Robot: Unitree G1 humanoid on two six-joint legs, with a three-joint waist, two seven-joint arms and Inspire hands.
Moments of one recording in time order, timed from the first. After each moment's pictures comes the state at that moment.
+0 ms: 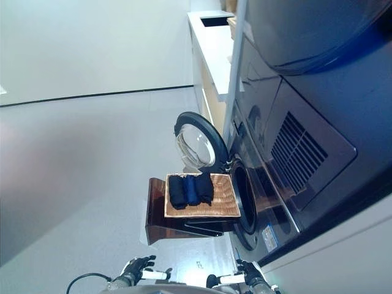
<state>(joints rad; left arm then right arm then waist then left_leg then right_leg) -0.09 0.10 -0.41 1.35 -0.08 -0.21 0.07 -0.02 -0.20 0.29 1.31 -0.03 -0.15 -0.08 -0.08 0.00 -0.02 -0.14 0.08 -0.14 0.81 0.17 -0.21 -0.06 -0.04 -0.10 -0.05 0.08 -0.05</state>
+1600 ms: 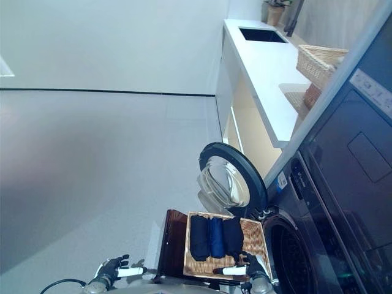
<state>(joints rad) -0.03 0.24 -0.32 1.37 -0.17 -0.20 0.09 -0.07 -0.23 0.30 1.30 0.06 -0.16 -0.20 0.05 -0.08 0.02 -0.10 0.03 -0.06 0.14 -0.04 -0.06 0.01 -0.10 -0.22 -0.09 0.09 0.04</state>
